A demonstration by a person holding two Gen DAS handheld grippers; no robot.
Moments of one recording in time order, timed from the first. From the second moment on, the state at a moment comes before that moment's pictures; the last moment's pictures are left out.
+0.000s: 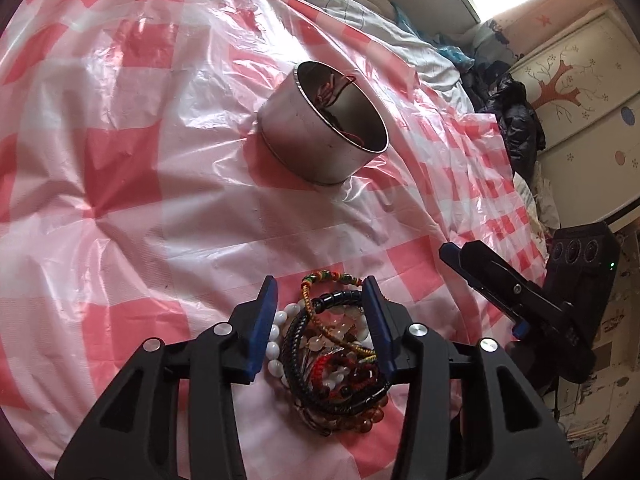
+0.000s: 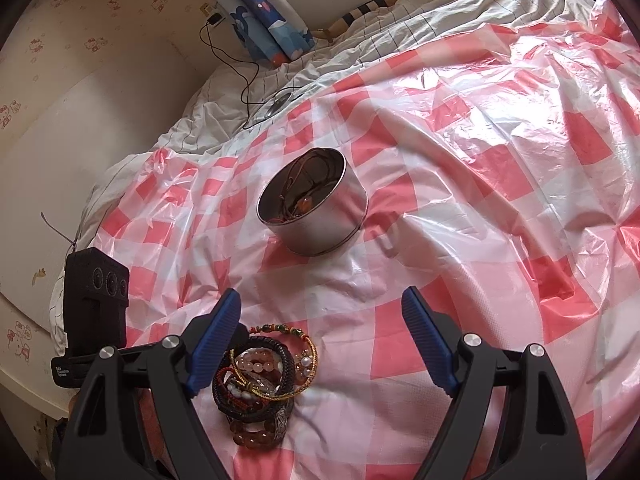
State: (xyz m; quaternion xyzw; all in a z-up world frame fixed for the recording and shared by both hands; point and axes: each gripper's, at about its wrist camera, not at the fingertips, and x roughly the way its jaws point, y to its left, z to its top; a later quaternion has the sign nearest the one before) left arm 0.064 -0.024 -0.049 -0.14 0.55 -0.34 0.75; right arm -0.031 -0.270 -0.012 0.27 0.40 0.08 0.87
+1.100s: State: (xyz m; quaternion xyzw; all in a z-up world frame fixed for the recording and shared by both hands) left arm 0.082 0.068 0.009 -0.27 0.41 -0.34 0.81; right arm -0.029 -0.209 -0.034 0.21 0.49 0.19 0.83
